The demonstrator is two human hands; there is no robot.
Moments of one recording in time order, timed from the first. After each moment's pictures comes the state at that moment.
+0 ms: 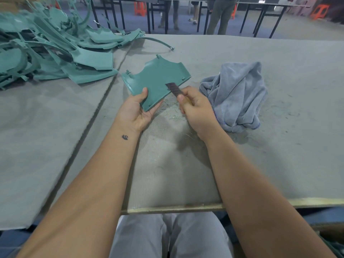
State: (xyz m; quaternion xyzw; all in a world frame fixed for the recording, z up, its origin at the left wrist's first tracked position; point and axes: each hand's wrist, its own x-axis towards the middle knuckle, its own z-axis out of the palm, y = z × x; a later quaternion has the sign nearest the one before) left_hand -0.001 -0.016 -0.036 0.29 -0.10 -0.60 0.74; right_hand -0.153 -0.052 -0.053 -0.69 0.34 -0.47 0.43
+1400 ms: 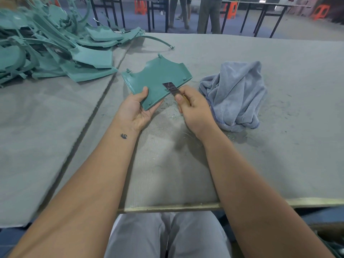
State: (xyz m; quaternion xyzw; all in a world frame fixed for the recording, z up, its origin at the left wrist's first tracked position) left_hand -0.002 -0.016 -0.037 0.28 -0.11 -0.60 0.74; right_hand -0.151 -0.052 -0.055 -0.72 0.34 -0.46 0.38
